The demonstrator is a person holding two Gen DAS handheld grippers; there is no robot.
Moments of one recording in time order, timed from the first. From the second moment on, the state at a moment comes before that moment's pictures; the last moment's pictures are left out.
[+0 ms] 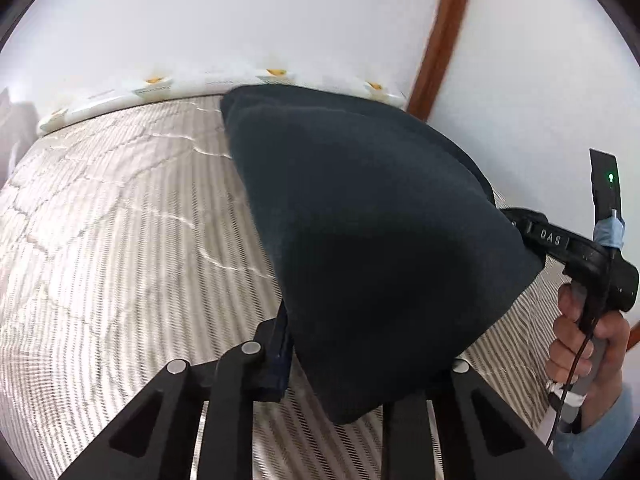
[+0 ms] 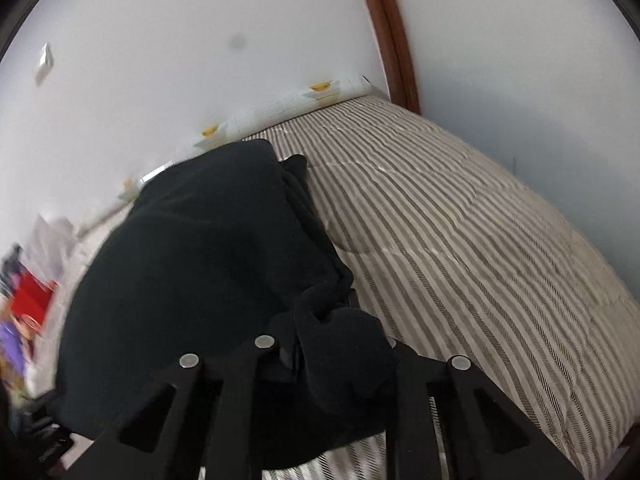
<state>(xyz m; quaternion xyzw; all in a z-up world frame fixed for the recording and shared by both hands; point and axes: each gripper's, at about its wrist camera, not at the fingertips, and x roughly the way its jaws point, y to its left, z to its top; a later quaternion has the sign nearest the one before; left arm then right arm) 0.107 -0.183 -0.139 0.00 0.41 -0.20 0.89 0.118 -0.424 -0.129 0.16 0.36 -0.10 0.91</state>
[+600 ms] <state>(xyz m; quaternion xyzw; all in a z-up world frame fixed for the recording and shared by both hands) 0.137 -0.046 -0.131 -0.05 0.44 -0.12 0.89 0.181 -0.301 -0.122 0.15 0.37 0.06 0.92</state>
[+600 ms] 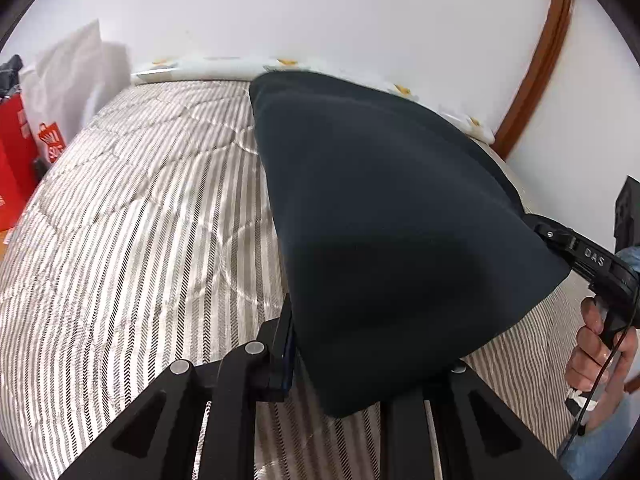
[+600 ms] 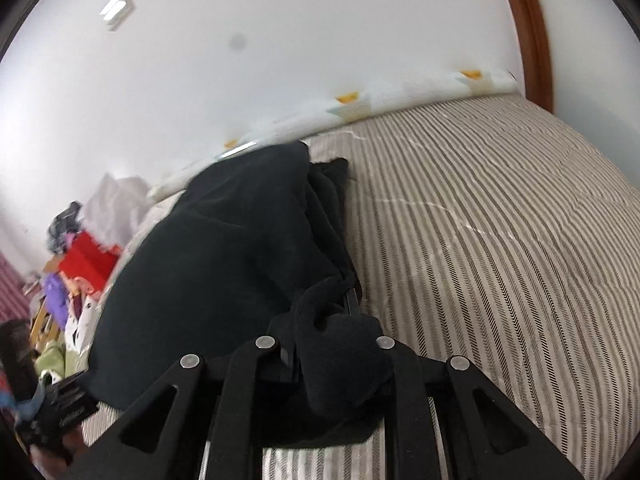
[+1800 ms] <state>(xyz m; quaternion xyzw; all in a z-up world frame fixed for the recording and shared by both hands) 0.145 -0.046 -0.112 -0.04 0.46 -0.16 0.87 0.210 -0.268 -0.071 -0.01 0.39 0.03 0.92</state>
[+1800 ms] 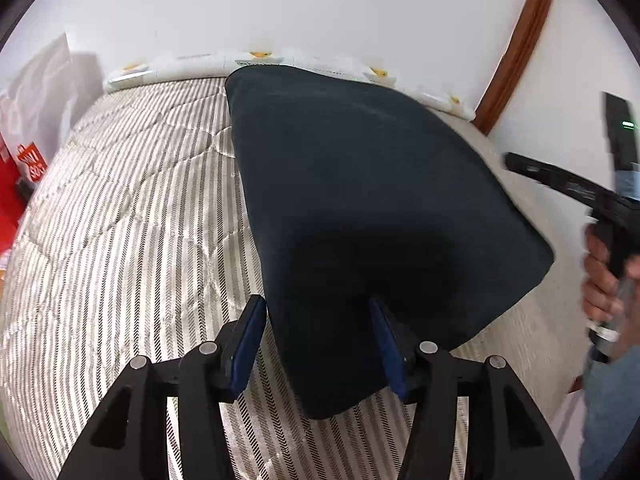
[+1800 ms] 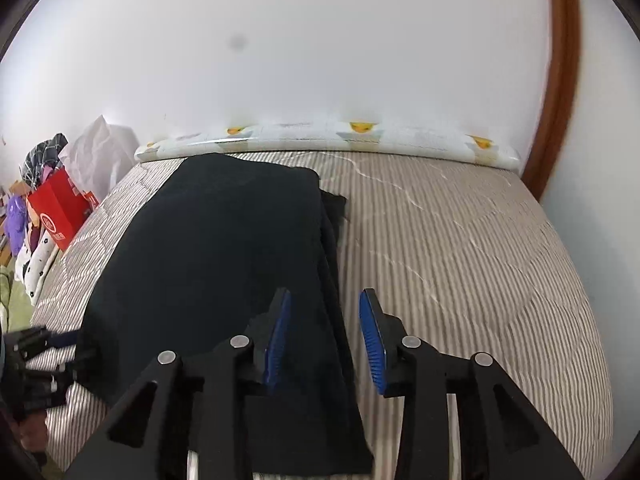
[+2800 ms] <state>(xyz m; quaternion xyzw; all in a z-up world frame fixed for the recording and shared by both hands) 0.217 -0.048 -0.092 -0.03 0.44 -0.13 0.89 0.309 -0.273 -0.090 0.06 0.43 0.04 0.90</state>
